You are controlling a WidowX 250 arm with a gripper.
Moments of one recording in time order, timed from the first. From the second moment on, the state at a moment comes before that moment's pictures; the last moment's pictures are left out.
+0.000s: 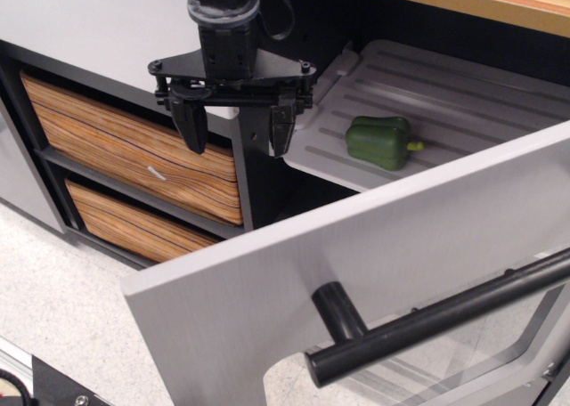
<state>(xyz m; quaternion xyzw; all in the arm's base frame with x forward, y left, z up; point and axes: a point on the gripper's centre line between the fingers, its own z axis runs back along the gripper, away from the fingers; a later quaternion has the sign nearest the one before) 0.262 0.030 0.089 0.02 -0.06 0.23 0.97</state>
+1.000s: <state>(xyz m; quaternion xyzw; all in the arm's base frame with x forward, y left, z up) 0.232 -0.033 0.123 0.01 -0.05 0.30 0.95</state>
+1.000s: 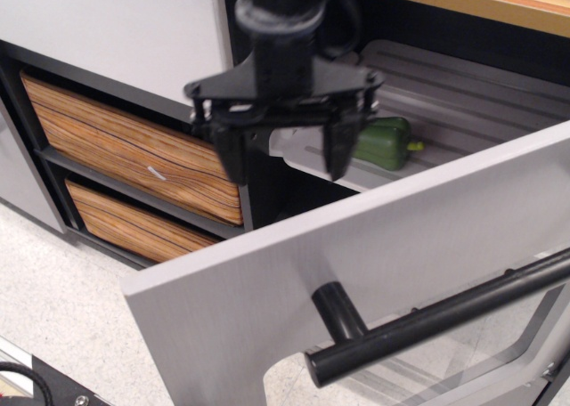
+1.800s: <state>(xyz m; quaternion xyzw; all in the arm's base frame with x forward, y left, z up) 0.211 -0.085 0.203 -0.02 0.02 0.36 0.93</state>
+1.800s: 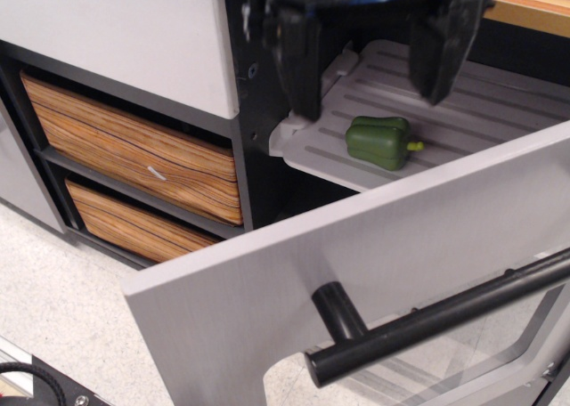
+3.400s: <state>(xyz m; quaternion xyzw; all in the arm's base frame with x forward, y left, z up) 0.194 -0.109 0.165 -0.03 0.06 0.39 0.92</state>
